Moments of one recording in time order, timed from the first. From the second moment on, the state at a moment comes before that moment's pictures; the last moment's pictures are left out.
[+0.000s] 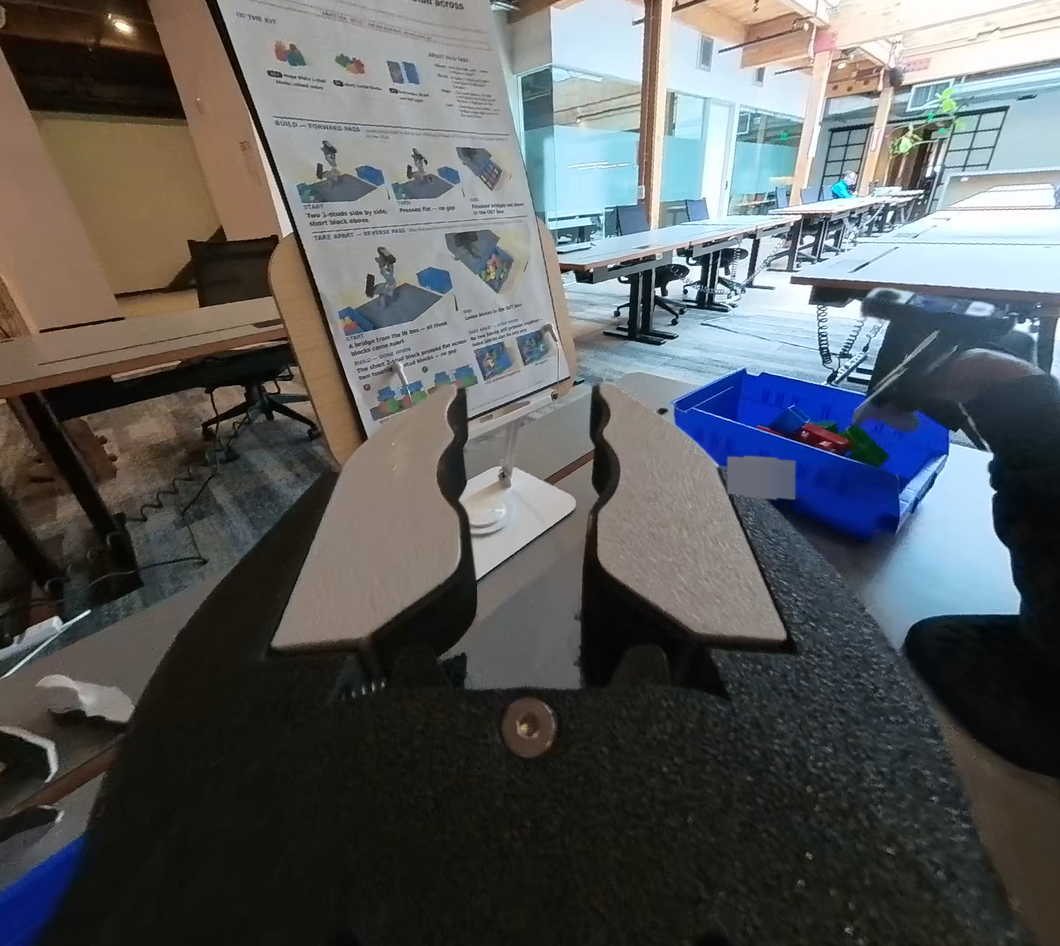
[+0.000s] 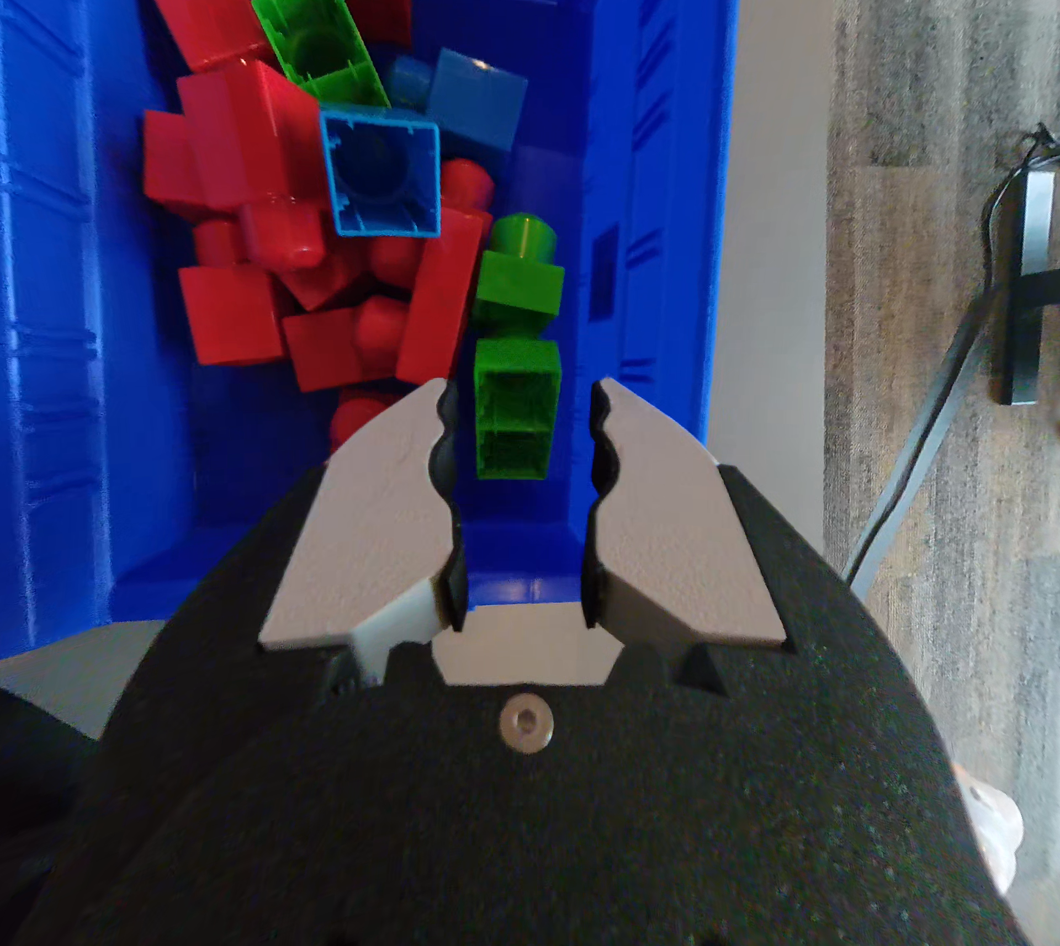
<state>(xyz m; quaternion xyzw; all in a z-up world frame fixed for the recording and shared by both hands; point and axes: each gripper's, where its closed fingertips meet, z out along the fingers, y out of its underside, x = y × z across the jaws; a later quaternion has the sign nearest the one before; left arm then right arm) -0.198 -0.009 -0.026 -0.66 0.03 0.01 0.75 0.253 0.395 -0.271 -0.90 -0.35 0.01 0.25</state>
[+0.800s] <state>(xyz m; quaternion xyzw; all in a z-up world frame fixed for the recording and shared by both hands) -0.314 -0.112 -0.115 -0.81 -0.17 0.25 0.50 0.161 0.356 -0.118 -0.72 -0.43 0.08 0.54</state>
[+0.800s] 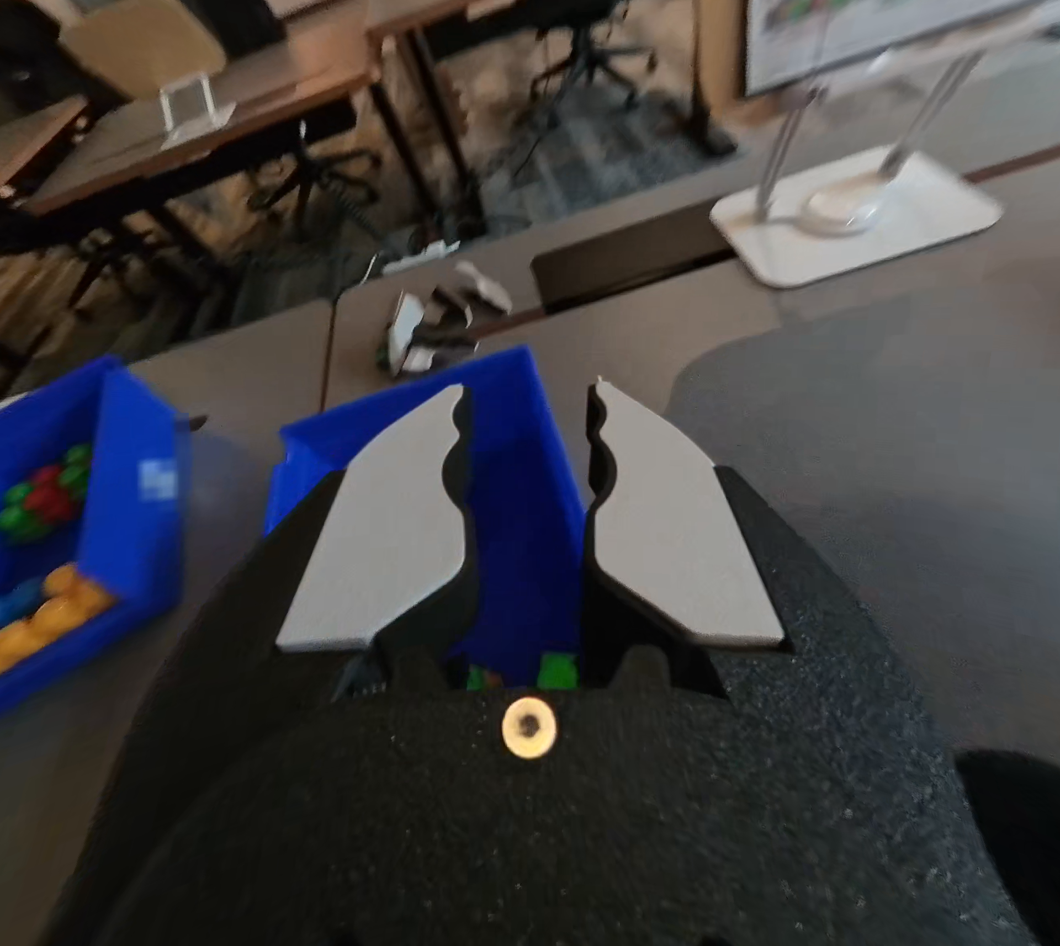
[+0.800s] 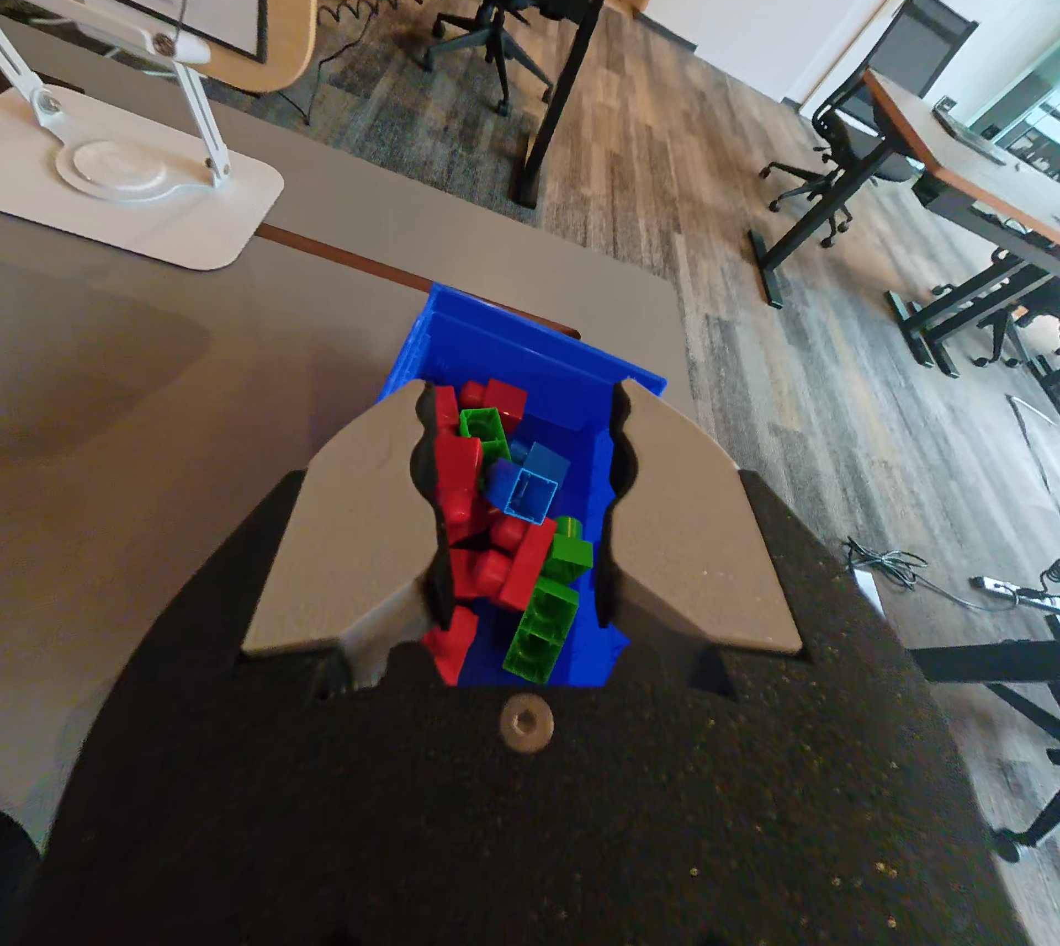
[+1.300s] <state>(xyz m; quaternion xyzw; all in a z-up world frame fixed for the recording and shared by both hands) -0.328 -0.230 -0.244 -0.91 -0.34 0.18 0.17 0.148 0.352 -0.117 -0.71 -0.45 0.07 0.54</state>
